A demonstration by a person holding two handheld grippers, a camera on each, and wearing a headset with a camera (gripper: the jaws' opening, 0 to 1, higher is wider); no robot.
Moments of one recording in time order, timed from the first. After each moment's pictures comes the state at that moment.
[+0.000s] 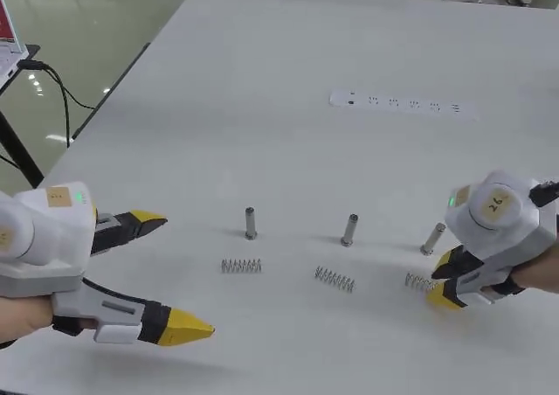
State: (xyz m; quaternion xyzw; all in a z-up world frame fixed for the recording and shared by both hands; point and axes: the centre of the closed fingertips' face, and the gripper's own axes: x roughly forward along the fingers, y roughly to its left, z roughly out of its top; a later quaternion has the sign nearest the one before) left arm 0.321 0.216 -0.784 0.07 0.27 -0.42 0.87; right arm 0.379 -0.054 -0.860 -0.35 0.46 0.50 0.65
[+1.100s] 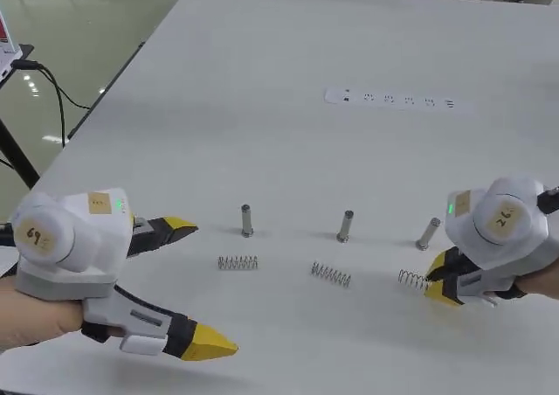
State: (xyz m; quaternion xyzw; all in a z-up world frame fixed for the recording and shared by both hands) left arm 0.315 0.173 -0.788 0.09 0.27 -0.47 0.84; right arm 0.361 -0.044 -0.840 -0.38 0.41 0.53 0.64
